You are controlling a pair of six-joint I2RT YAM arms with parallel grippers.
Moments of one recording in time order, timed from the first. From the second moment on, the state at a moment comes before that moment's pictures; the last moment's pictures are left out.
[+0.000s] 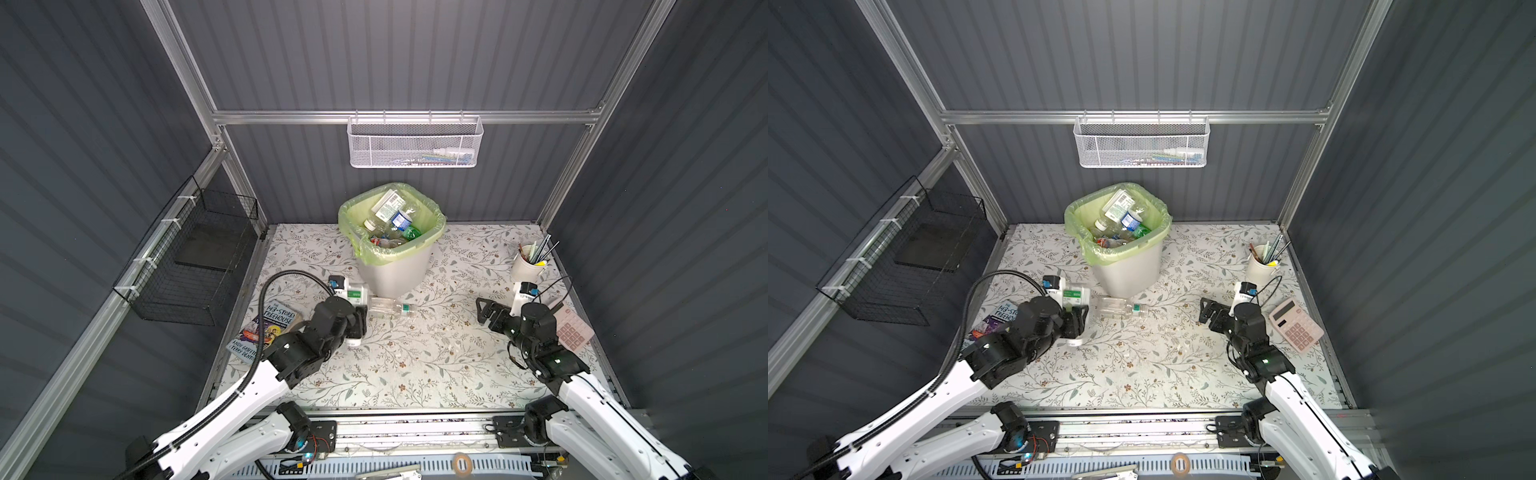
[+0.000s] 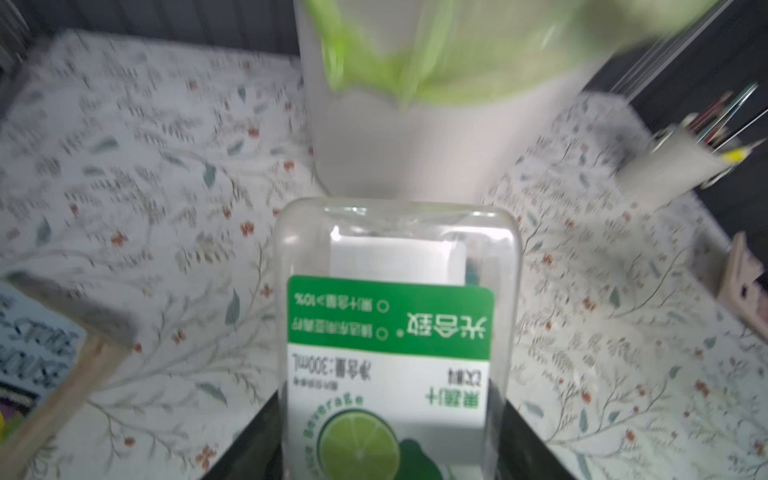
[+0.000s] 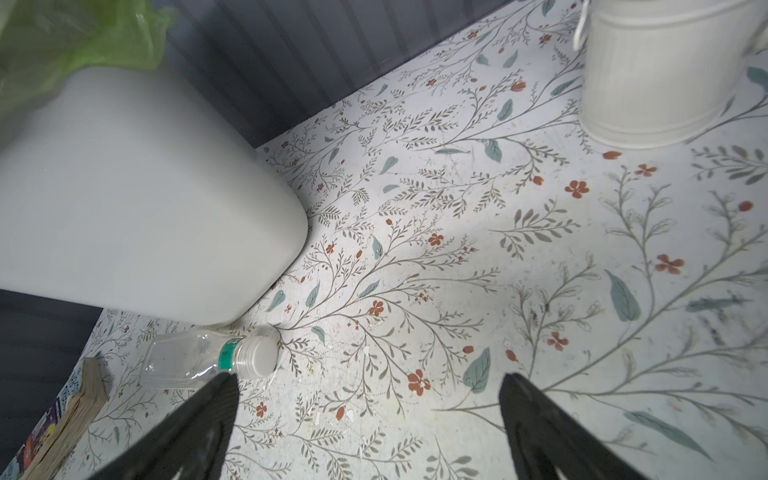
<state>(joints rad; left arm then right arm) -0.78 0.86 0.86 -0.53 -0.39 -0.44 0.31 0.71 0.41 -0.13 0.07 0.58</state>
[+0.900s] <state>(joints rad) -0.63 1.48 1.71 -0.44 -0.20 -0.21 0.29 0.63 0.42 -0.24 0.05 0.54</state>
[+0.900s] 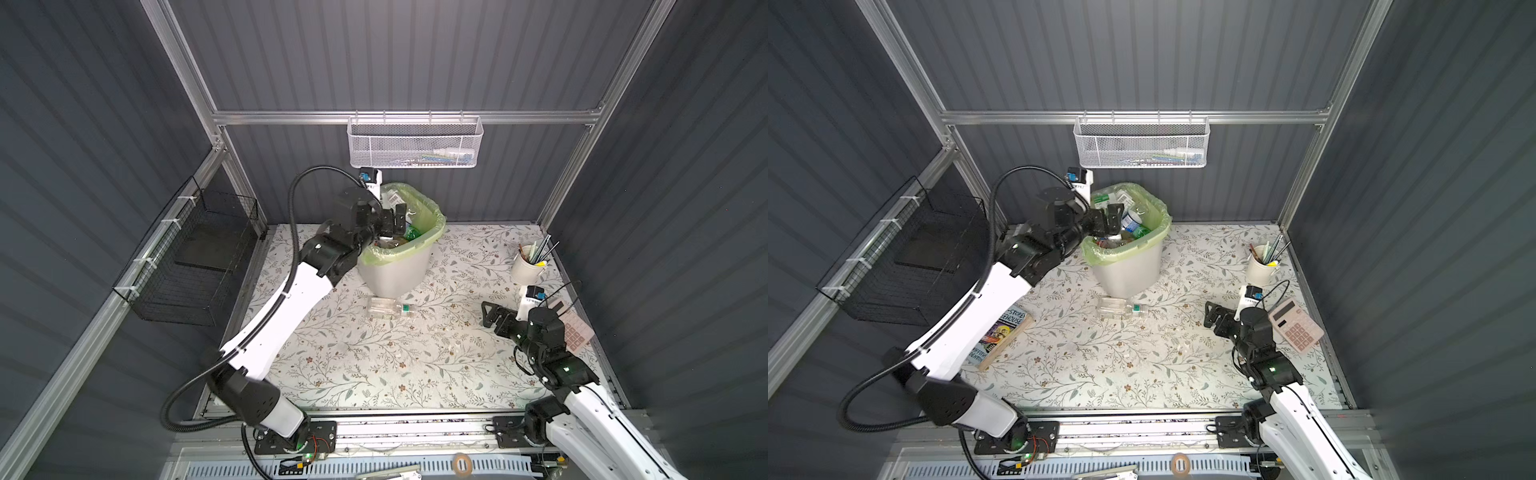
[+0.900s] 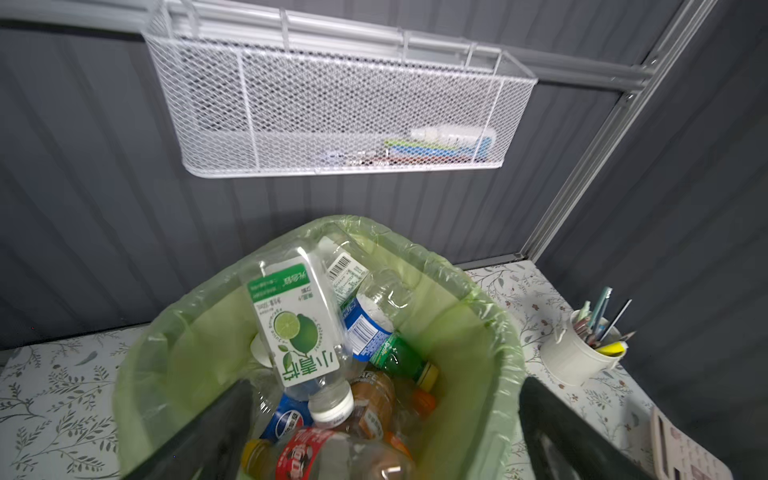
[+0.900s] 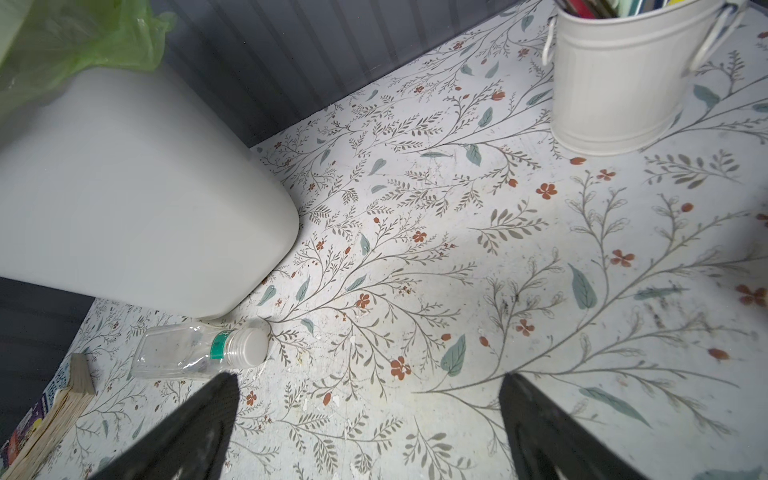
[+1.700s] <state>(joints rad) -0.62 1.01 1.06 -0.47 -0.45 -0.37 0.54 1.42 0.79 -0.09 -0.11 0.29</state>
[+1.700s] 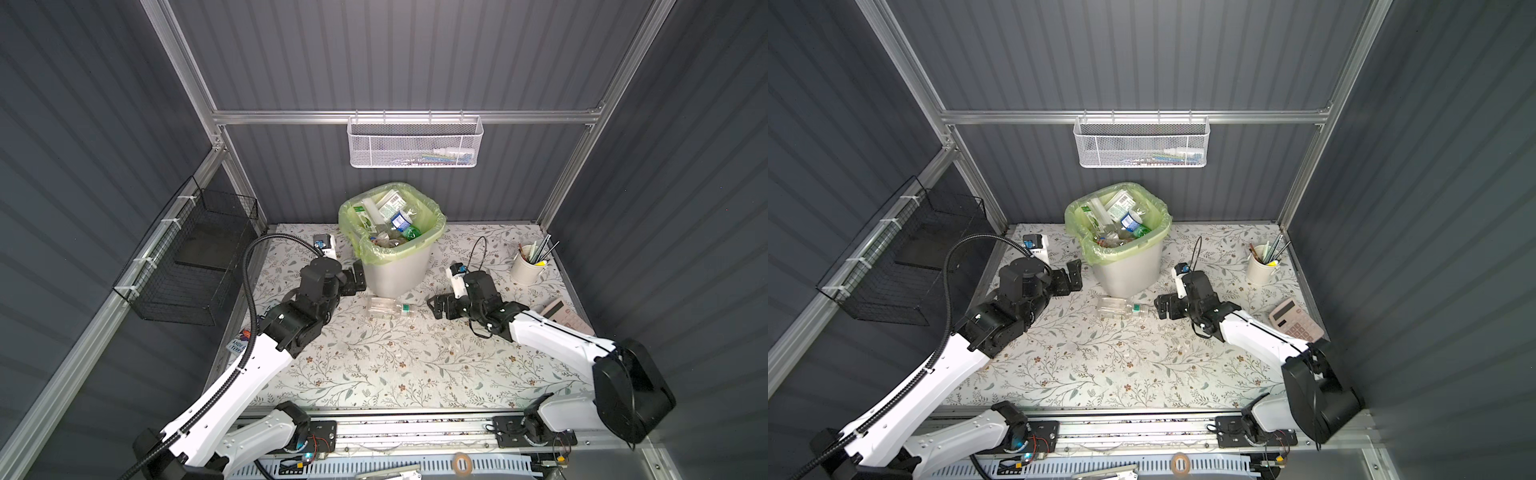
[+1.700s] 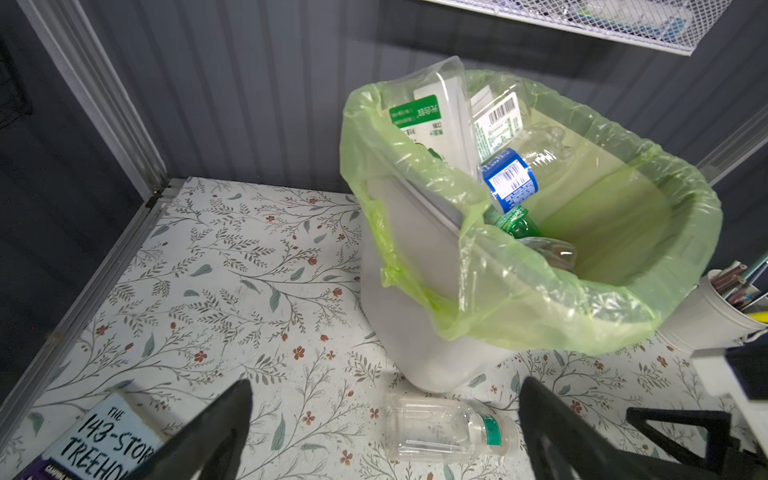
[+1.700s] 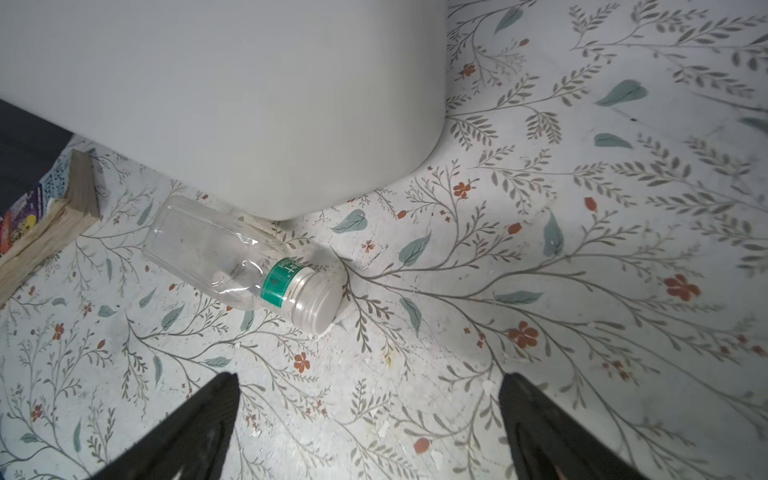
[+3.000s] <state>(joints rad) -0.50 0.97 0.78 -0.57 -0.37 -0.54 0.74 1.70 0.93 -0.11 -0.29 0.23</state>
